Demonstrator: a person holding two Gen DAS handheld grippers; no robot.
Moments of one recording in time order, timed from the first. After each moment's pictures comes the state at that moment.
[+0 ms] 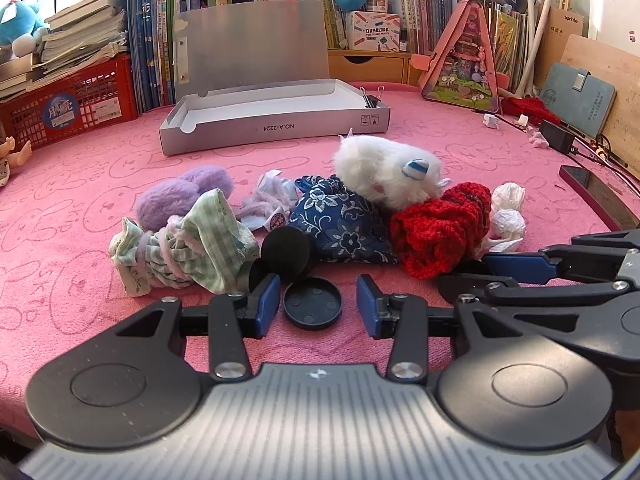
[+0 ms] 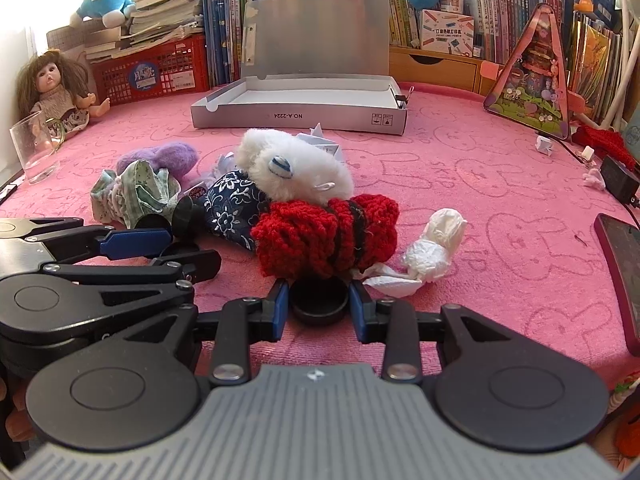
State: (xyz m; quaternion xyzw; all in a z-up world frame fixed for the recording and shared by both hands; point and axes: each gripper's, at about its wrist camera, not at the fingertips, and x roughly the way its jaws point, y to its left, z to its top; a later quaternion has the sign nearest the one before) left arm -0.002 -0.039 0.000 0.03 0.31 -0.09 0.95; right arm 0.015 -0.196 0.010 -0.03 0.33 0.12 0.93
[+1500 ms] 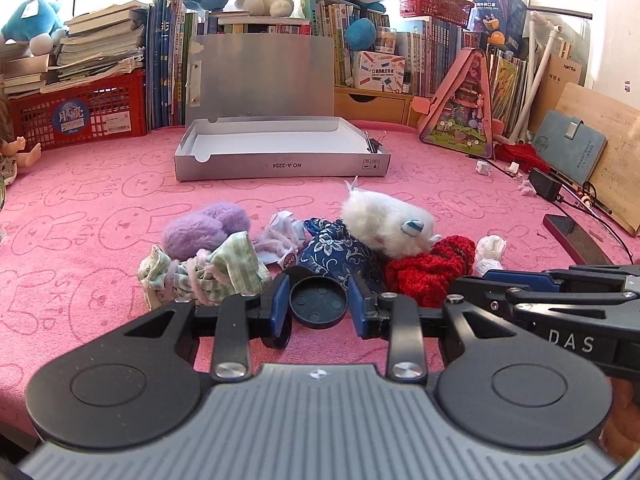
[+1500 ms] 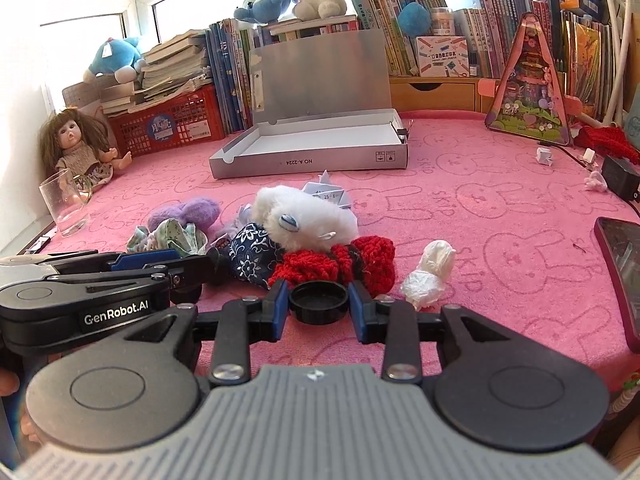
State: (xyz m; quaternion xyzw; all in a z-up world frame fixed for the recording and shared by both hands) left arm -0.017 -0.017 0.031 -0.01 0.26 -0.10 0.96; right arm 0.002 -0.216 0.038 0.03 0.29 0.15 0.94
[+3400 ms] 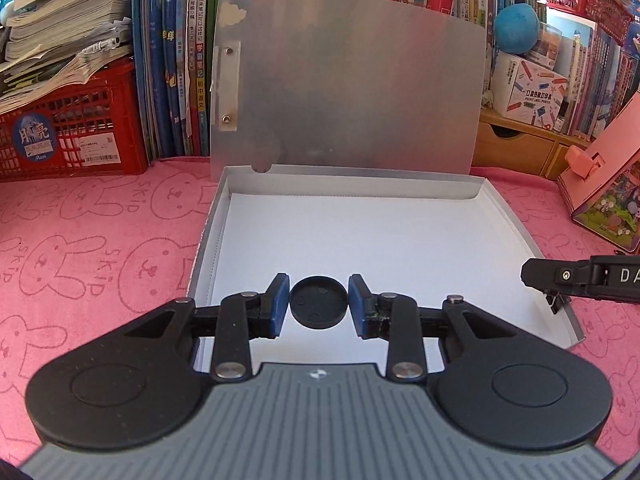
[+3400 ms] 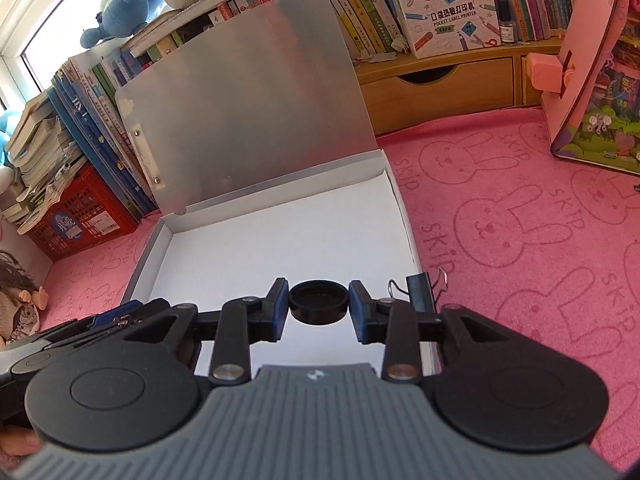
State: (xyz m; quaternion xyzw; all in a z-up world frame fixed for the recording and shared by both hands) left arm 0.338 0.038 0.056 -0.04 0.35 -0.01 0.94; right arm 0.353 -0.205 0.056 0.14 0.39 0.12 0.90
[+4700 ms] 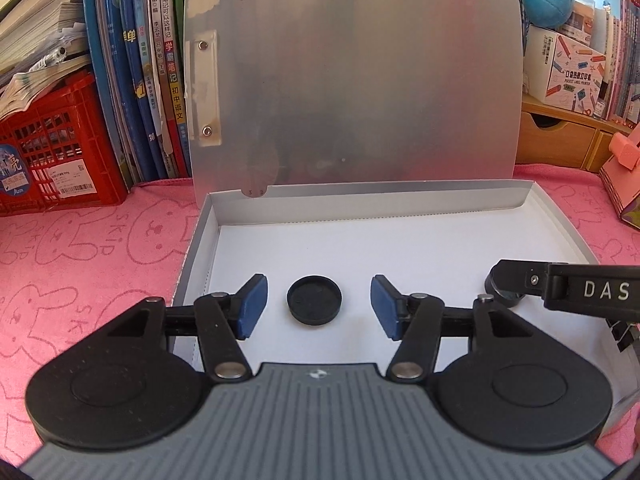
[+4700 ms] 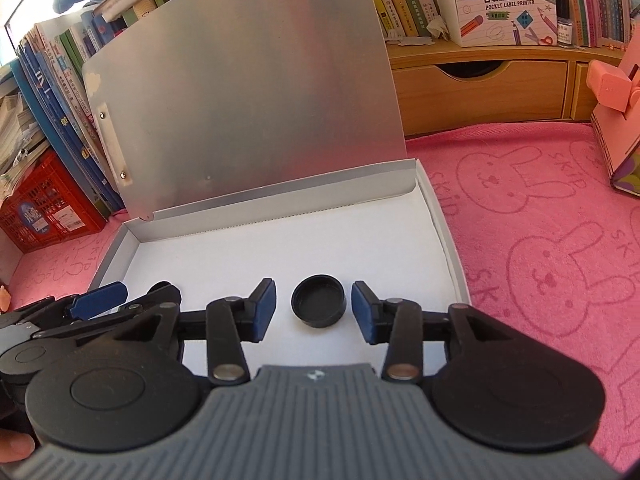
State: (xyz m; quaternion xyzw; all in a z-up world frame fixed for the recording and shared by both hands) left arm 0.403 0.028 0.034 0.01 0.35 0.00 0.94; right arm 0.414 -0.178 0.021 0.10 0.40 0.12 0.90
